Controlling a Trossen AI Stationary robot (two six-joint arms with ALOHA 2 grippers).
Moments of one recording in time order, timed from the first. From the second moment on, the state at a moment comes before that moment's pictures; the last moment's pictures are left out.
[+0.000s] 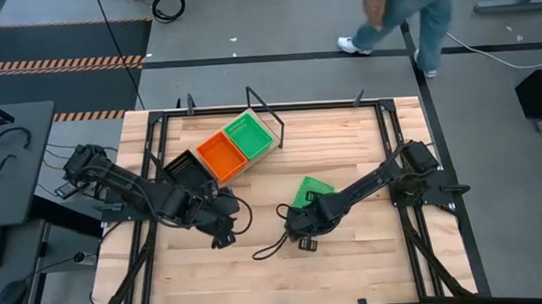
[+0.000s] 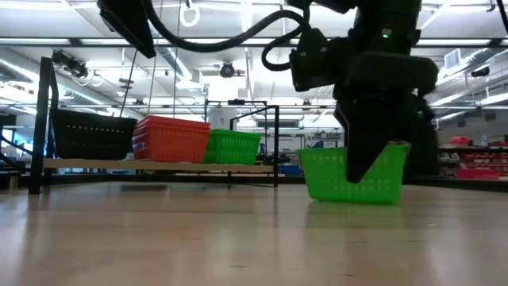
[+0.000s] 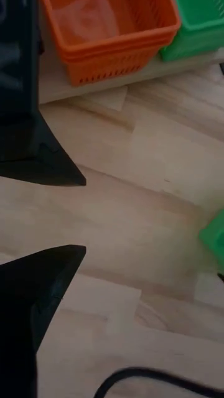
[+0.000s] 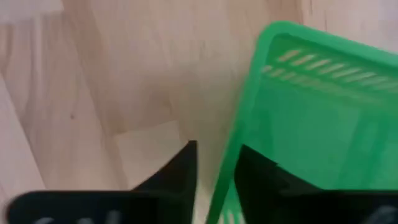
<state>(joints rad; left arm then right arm) -0.45 1.45 1.24 -0.93 -0.41 -0.67 0.36 1.93 1.31 -0.77 0.20 0.61</state>
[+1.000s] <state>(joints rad) -0.57 1.46 1.24 -0.92 -0.52 -0.85 0.15 1.76 1.58 -0.88 0.23 -0.50</state>
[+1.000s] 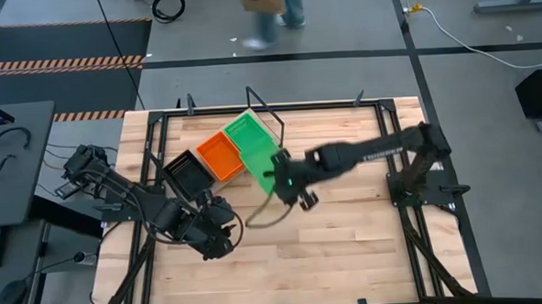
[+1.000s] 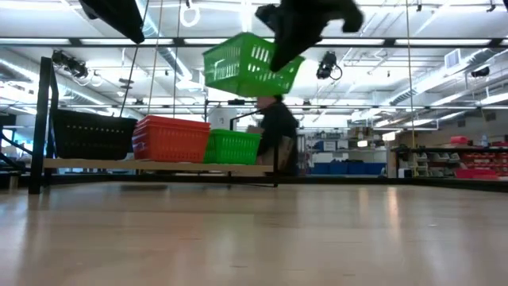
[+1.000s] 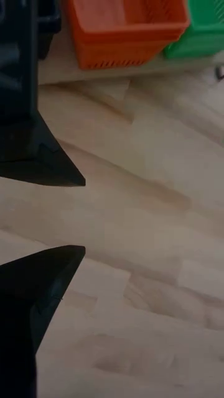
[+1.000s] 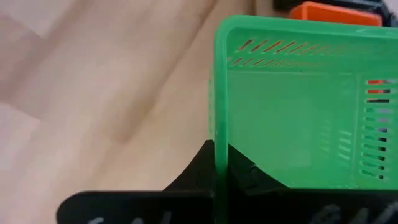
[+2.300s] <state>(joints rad) -0.41 1.46 1.24 -0.99 -0.58 -0.79 -0.31 1.93 1.62 -0.60 -0.05 -1.03</state>
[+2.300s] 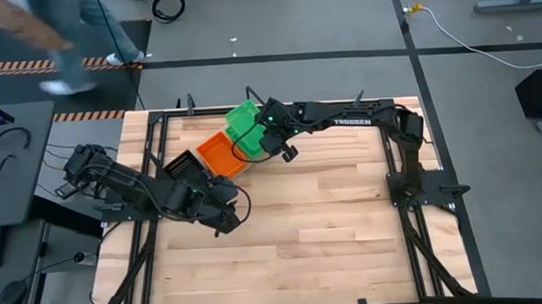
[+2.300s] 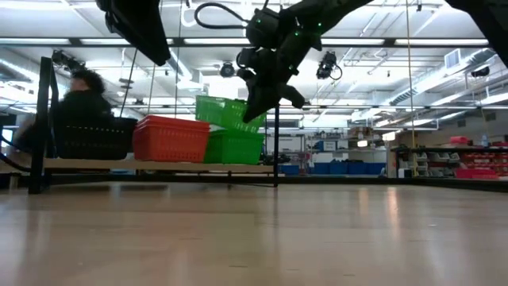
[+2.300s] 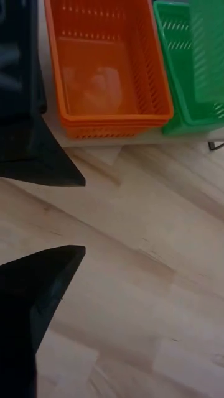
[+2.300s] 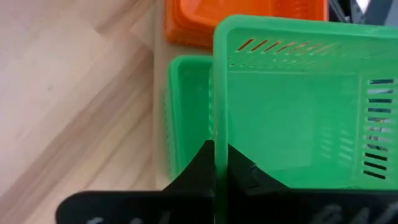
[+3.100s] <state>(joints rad) -0.41 1.46 1.24 -1.01 -0.58 -0.79 -0.31 1.93 1.62 -0.59 -0.02 -1.03</state>
